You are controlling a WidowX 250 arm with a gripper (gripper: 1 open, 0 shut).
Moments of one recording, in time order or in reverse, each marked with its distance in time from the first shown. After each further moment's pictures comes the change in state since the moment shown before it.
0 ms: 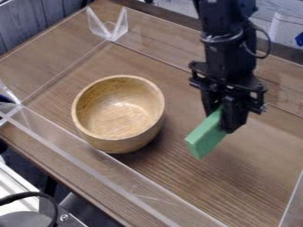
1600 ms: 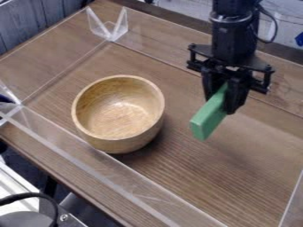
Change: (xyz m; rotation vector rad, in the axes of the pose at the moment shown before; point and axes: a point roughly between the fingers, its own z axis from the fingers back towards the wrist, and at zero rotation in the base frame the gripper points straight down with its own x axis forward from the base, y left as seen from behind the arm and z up) arm 0.015 0.010 0.012 0.096 0.048 0.169
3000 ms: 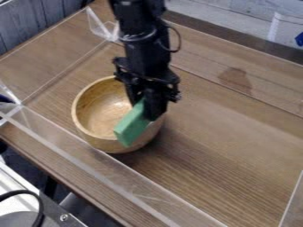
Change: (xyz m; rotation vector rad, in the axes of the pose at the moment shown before) arm -0.051 0.088 -0.012 0.014 -0.067 0.055
